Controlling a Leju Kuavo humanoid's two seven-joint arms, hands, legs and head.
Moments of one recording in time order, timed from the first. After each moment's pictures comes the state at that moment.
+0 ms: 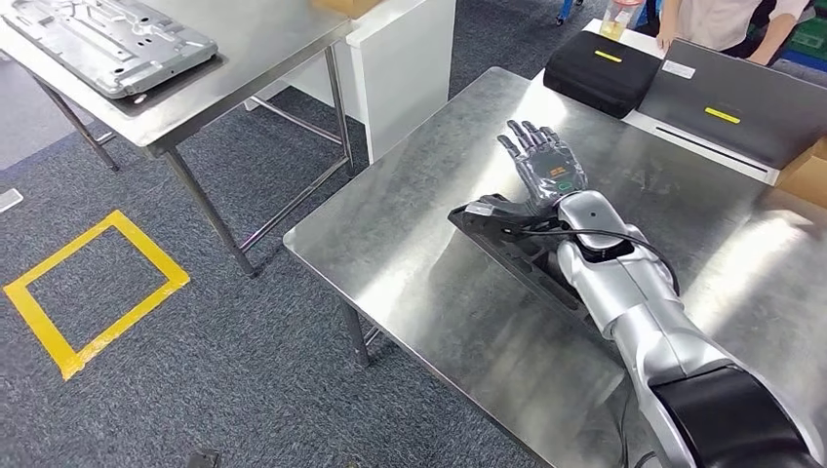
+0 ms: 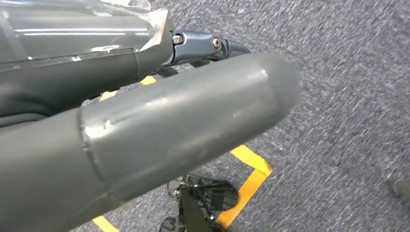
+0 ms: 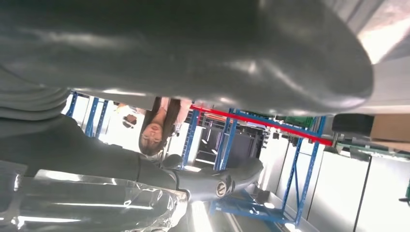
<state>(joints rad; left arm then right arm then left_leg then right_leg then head) -0.06 -0.08 0.63 -0.18 -0.58 0.03 -0.32 -0.96 -0.09 0.49 -0.59 1.41 -0.35 -0.11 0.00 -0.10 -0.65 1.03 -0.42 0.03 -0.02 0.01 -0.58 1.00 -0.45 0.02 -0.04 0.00</state>
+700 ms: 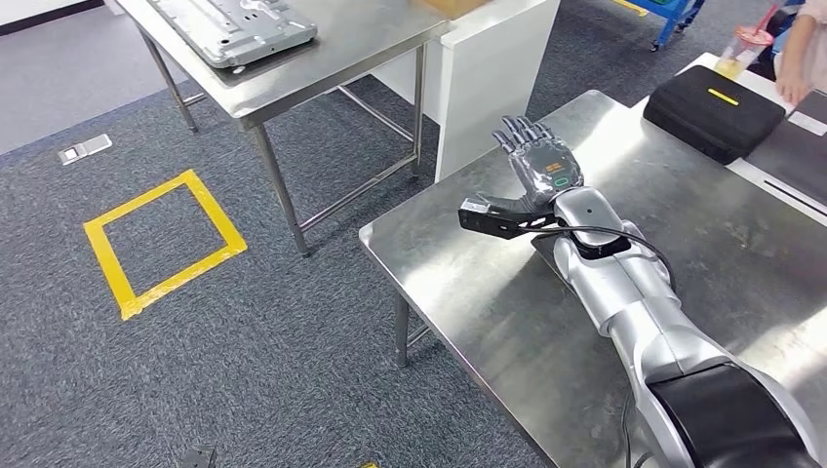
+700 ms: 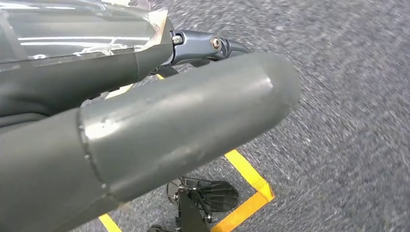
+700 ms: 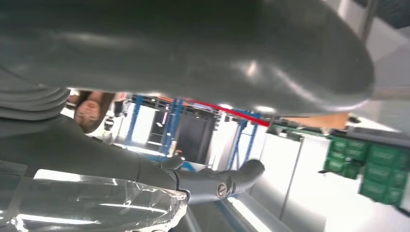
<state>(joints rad) -0.07 -0.09 0.64 -0.18 -0.59 0.03 -0.30 -0.97 -0.09 0.49 -0.59 1.42 -0.35 -0.11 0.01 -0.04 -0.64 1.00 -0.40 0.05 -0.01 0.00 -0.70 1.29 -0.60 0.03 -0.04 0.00</state>
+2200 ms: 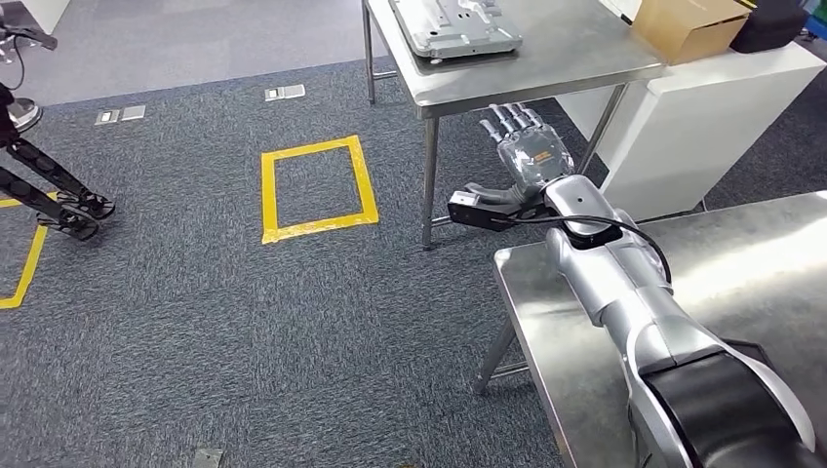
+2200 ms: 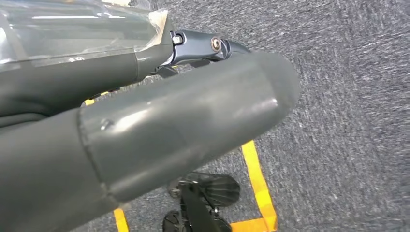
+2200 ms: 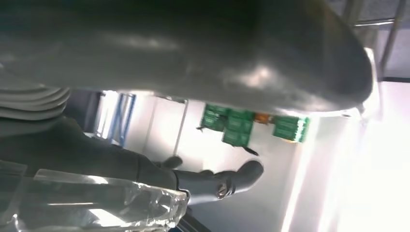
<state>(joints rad) -0.07 -0.10 0.64 -0.18 -0.59 0.03 -0.30 -1.01 -0.04 0.50 -0.58 1.43 -0.34 -0.12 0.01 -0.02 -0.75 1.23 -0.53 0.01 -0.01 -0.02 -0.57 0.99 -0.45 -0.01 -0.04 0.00</state>
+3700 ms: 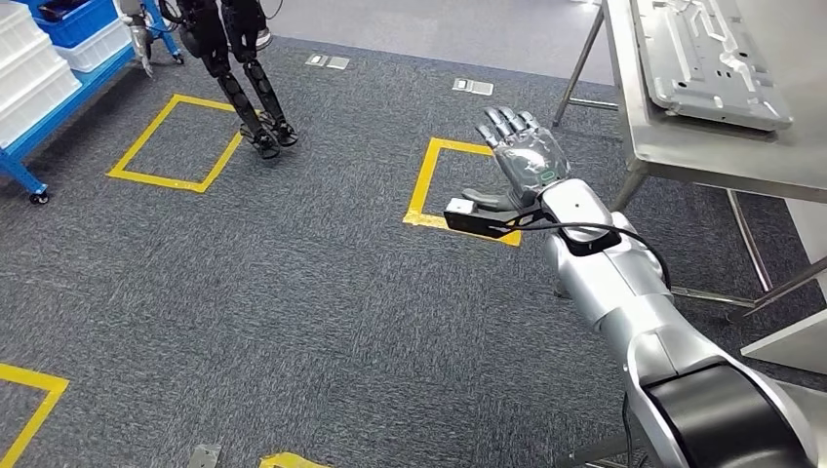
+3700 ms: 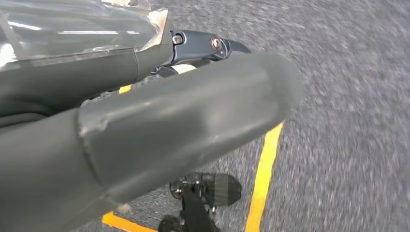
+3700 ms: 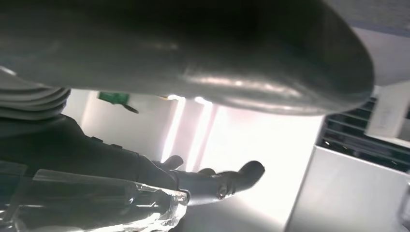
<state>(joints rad) -0.07 -0.09 0.67 -0.18 -0.62 0.03 -0.29 -1.01 -0.02 0.52 -0.59 1.48 -0.34 -0.13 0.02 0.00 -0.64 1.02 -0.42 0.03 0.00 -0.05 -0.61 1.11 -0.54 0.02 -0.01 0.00</state>
